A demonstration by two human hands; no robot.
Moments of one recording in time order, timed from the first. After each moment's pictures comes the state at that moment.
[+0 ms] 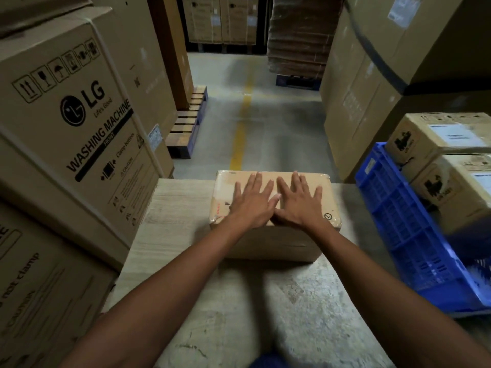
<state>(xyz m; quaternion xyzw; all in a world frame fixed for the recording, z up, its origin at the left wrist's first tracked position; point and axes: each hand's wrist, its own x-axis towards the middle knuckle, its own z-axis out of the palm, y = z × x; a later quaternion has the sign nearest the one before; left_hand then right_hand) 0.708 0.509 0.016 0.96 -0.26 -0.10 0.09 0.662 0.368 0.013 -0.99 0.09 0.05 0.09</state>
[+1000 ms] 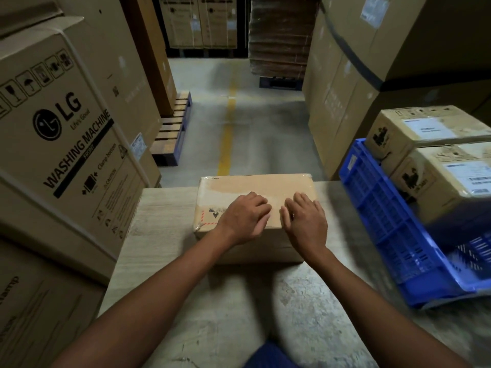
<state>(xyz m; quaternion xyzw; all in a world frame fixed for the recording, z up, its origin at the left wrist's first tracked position) 0.700 0.515 -0.001 0.83 -0.51 0.13 0.16 0.610 0.348 -0.021 -0.96 0.15 -0.19 0.11</state>
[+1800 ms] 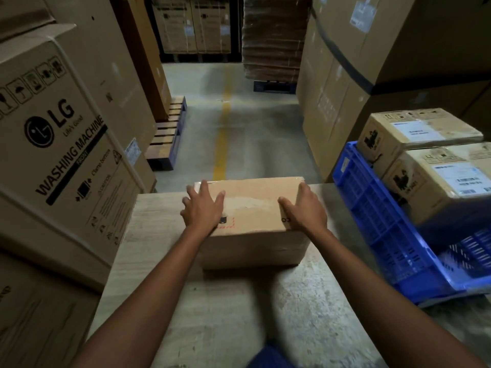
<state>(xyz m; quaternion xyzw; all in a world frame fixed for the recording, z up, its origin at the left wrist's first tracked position) 0.736 0.544 0.009 0.98 -0.01 -0.04 0.20 0.637 0.321 0.013 -0.91 0.30 -0.04 0.27</state>
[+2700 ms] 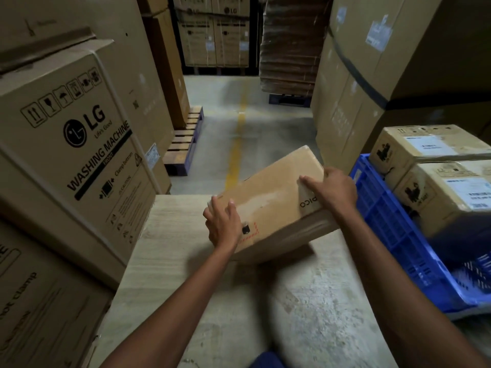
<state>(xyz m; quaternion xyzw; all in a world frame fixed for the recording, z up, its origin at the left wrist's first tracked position) 0.687 0.532 -0.004 0.89 0.13 0.00 0.44 0.632 0.317 0.110 -0.90 0.29 -0.13 0.31</state>
